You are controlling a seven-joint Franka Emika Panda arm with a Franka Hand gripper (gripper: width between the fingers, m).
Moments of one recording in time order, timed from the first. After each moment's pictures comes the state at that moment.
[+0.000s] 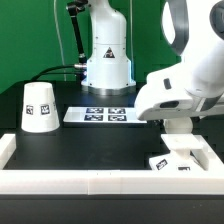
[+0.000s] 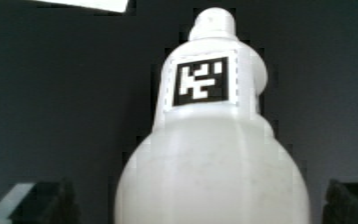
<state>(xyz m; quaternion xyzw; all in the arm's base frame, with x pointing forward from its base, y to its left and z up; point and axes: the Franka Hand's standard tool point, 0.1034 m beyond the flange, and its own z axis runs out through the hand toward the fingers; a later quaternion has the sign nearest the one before) 0.454 0.132 0.026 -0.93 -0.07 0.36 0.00</state>
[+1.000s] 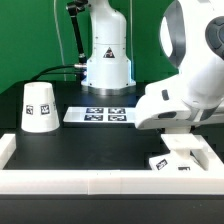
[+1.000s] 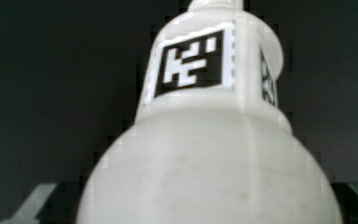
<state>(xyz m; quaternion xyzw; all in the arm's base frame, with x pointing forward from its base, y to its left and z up) 0.453 0.129 0.013 -0.93 -0.09 0.36 0.02</state>
